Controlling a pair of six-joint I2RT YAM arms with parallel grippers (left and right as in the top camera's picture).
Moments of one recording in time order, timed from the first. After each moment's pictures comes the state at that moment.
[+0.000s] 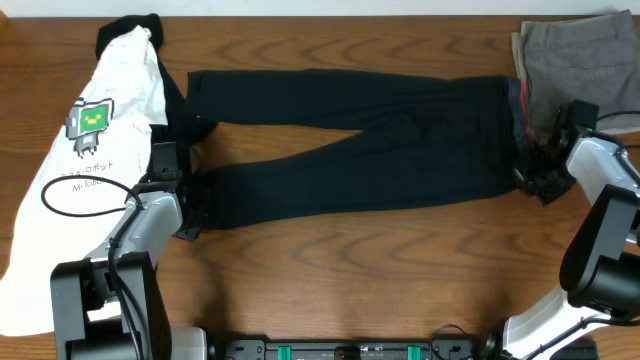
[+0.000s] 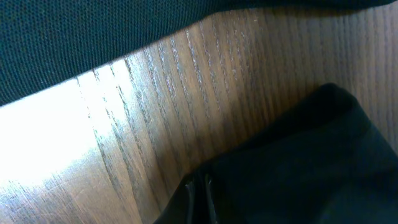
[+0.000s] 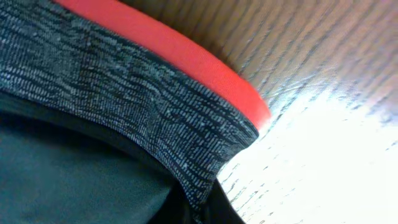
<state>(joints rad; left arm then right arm) 0.11 1.58 0.74 -0.51 -0.10 -1.14 -0.33 1.87 1.15 -0.71 -0.03 0.70</state>
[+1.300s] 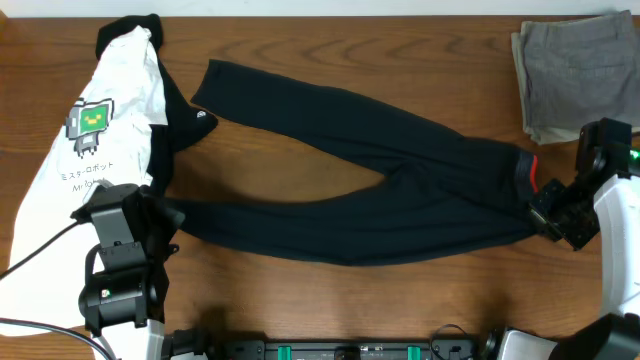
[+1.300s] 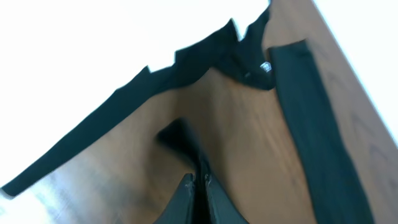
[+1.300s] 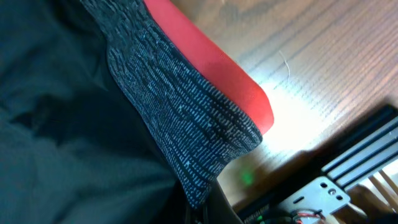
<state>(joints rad) 0.19 0.79 0.72 -0.72 -0.08 -0.80 -0.33 1.42 1.15 -1.31 0.03 0.58</state>
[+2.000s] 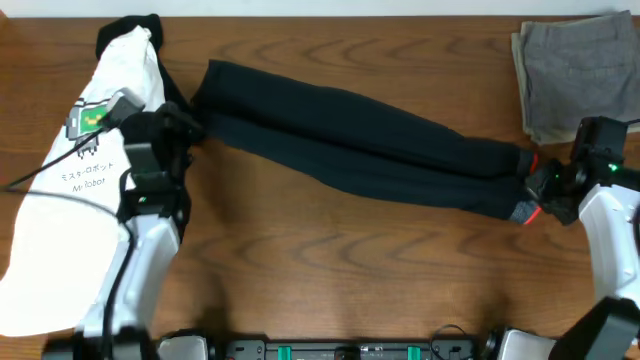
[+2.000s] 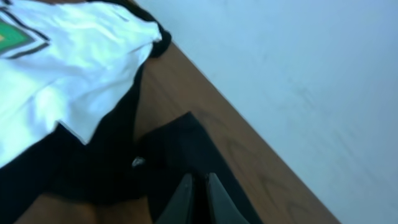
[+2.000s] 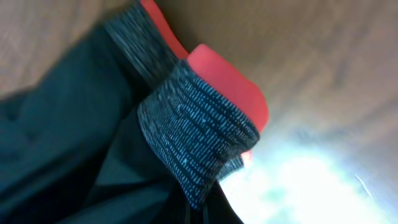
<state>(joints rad) 0.07 1.37 0.73 0.24 -0.08 -0.79 -0.33 1.46 0.98 -0.76 0.02 0.58</state>
